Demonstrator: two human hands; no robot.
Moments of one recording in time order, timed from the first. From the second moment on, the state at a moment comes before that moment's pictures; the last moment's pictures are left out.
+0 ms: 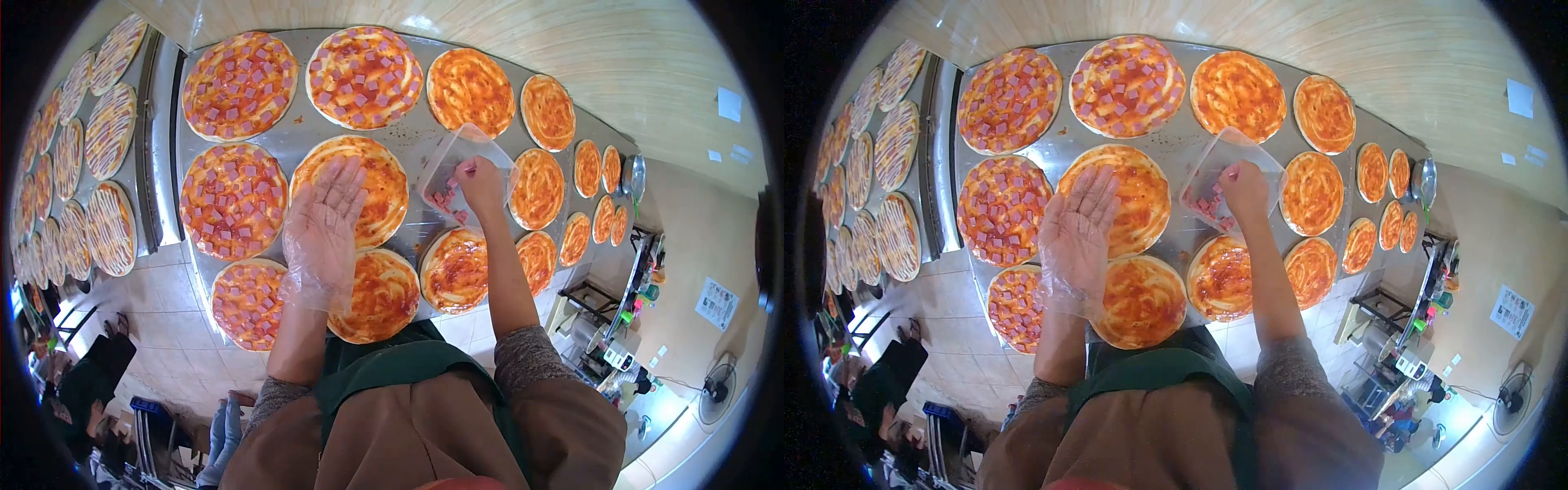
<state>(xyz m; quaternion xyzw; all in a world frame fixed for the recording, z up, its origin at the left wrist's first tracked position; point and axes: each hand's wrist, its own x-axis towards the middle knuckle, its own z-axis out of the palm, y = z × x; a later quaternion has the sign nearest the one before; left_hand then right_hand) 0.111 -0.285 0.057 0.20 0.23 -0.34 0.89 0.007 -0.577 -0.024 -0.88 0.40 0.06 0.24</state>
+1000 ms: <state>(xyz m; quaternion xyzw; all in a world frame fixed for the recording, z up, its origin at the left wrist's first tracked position) 0.125 -0.244 0.047 0.15 0.24 -0.30 0.91 0.240 -0.513 -0.004 -0.95 0.23 -0.03 0.21</state>
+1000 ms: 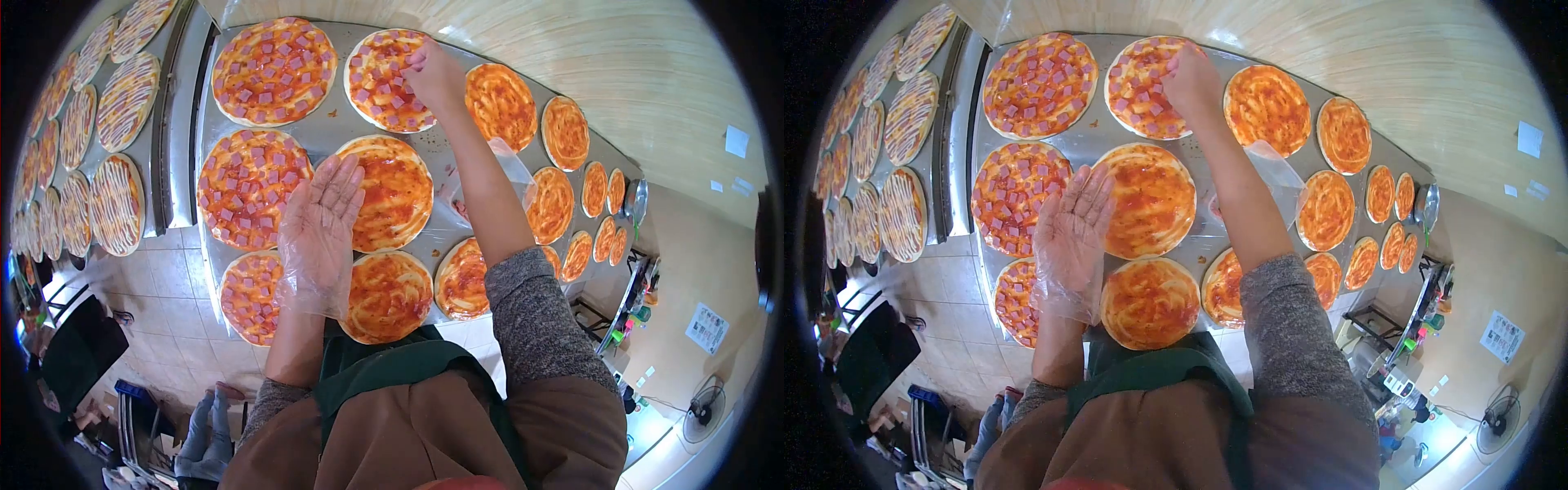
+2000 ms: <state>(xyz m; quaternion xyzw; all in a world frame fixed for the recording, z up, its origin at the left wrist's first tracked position) 0.129 -0.261 0.055 0.17 0.24 -0.31 0.91 -0.011 -0.571 0.005 -0.93 0.35 0.11 0.07</state>
